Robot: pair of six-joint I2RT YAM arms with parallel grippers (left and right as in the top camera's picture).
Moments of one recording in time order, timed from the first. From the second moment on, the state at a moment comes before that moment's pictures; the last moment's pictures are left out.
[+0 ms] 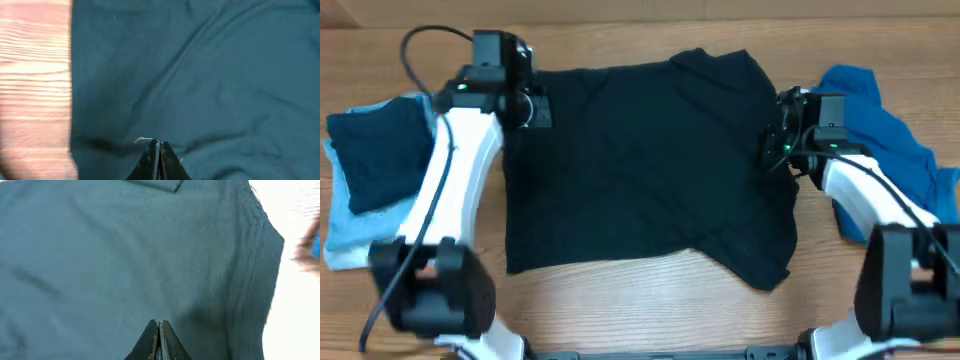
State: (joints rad) left arm -0.05 1.81 1.55 -0.83 0.07 -0.15; right arm -0.01 1.75 1.03 -0.21 -0.27 0.13
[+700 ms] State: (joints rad) left arm -0.05 2.27 1.57 -0.23 0.01 -0.15; right arm 0.00 2.15 1.10 0.39 -0.10 0.04
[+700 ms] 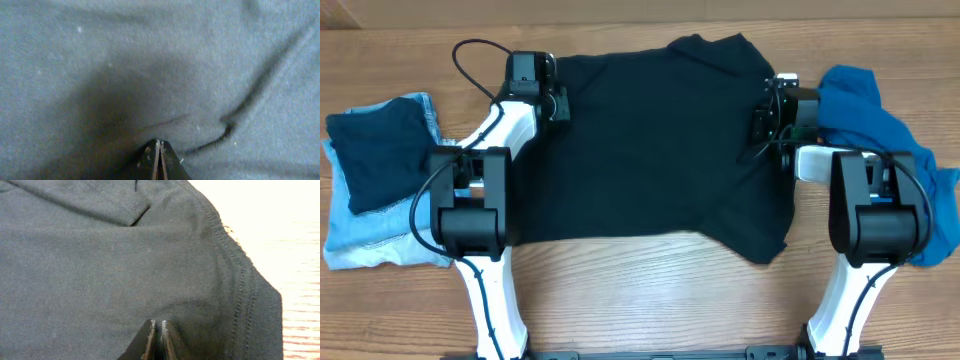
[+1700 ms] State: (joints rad) left arm -0.06 1.80 1.43 -1.38 -0.07 -0.24; right arm -0.04 1.34 1.01 -1.05 -0.23 0.30
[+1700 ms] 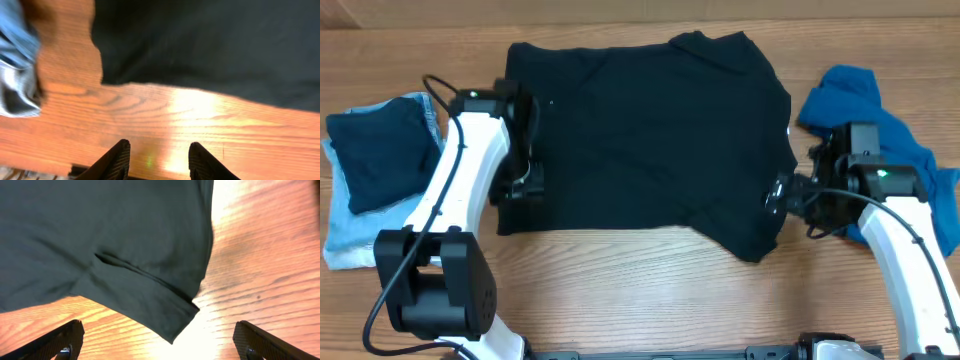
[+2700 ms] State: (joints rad) left arm -0.06 1.81 1.18 -1.26 -0.07 -0.28; right arm -0.04 1.34 0.59 -0.69 -0.39 0.38
